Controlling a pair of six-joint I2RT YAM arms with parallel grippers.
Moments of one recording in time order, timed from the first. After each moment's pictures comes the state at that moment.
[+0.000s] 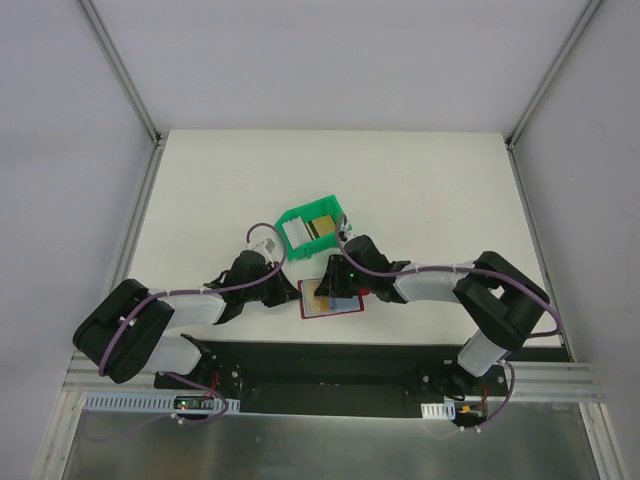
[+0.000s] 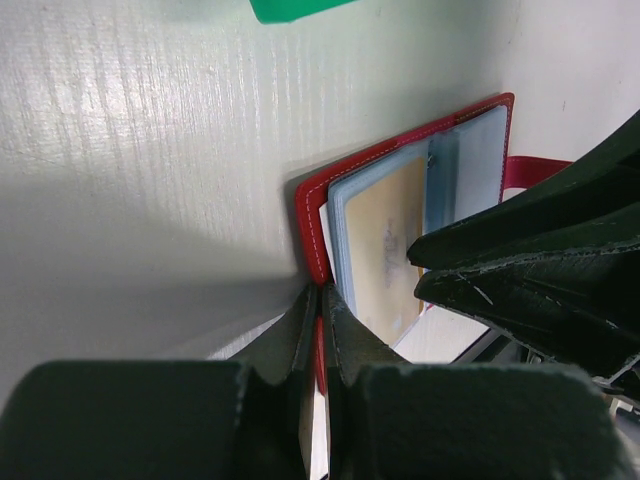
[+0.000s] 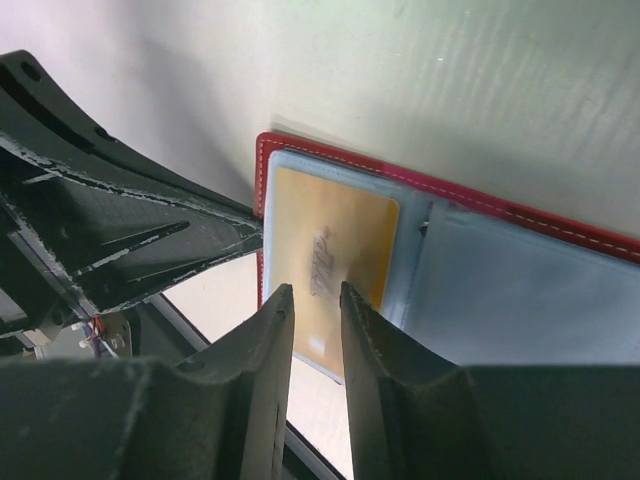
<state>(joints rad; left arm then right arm) -0.59 1.33 0.28 0.31 0.25 -0.89 0.87 1.64 0.70 0.18 -0.23 0.84</state>
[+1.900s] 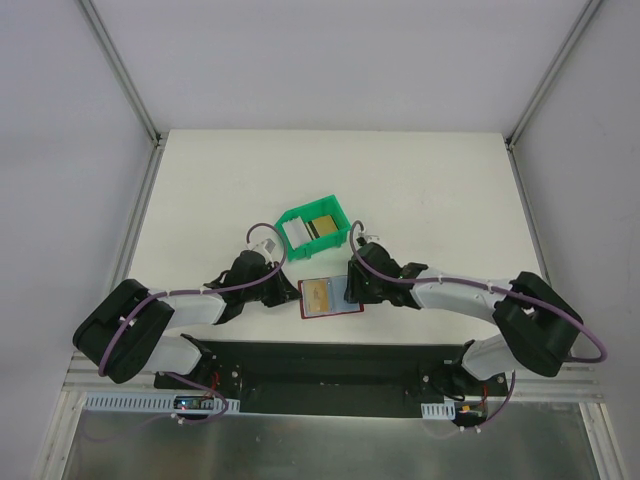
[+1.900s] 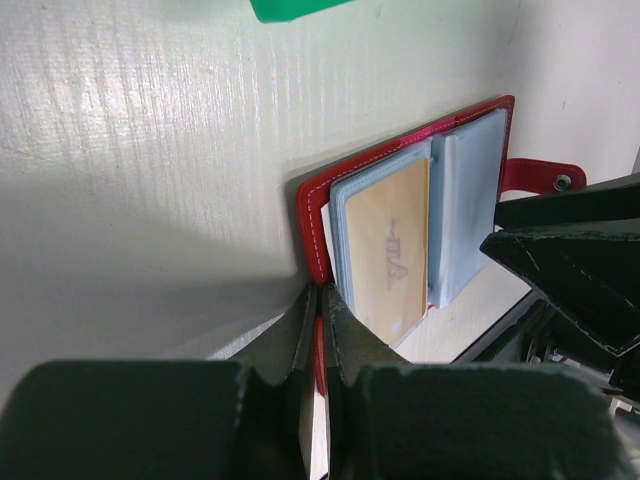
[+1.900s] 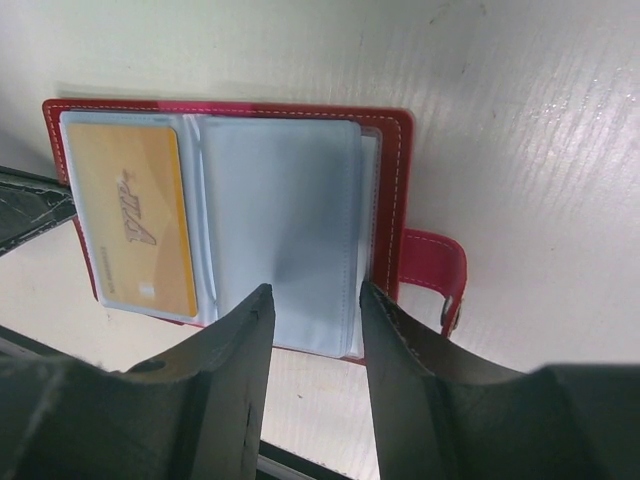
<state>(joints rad) -0.59 1.33 0.28 0.31 0.25 -0.89 0.90 1.44 0.69 -0.22 0.09 0.77</state>
